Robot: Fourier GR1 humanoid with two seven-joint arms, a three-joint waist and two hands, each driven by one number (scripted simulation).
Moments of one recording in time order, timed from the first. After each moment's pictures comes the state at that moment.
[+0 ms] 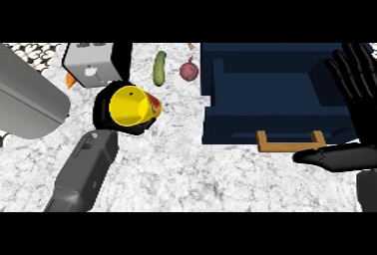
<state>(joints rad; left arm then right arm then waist) -0.66 0.08 0.24 -0.56 0.09 -0.14 -0.94 -0.26 -0.23 -0.15 -1.87 -0.13 0.19 0.13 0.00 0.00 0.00</state>
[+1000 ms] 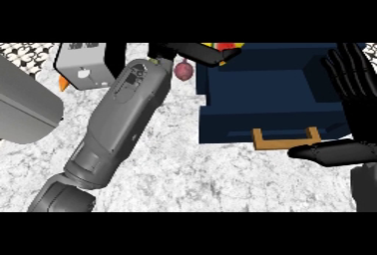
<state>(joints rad) -1.16 0.00 -0.01 -0.69 0.17 0.23 -0.34 -0.27 -0.21 -0.15 -1.82 -0.10 0.19 0.08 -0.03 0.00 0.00</state>
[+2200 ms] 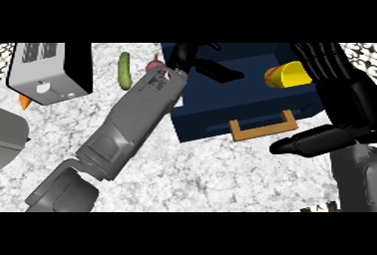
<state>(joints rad) -1.29 0.00 -0.34 -0.32 0.36 0.27 -0.24 -0.41 -0.19 -0.09 -1.74 -0.15 0.25 0.06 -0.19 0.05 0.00</state>
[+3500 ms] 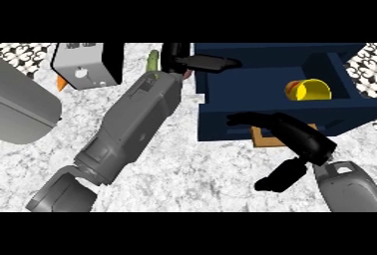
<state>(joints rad) -1.22 0.00 -0.25 -0.41 0.66 0.28 -0.53 -0.31 -0.37 0.27 -1.67 0.21 0.51 0.11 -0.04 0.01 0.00</state>
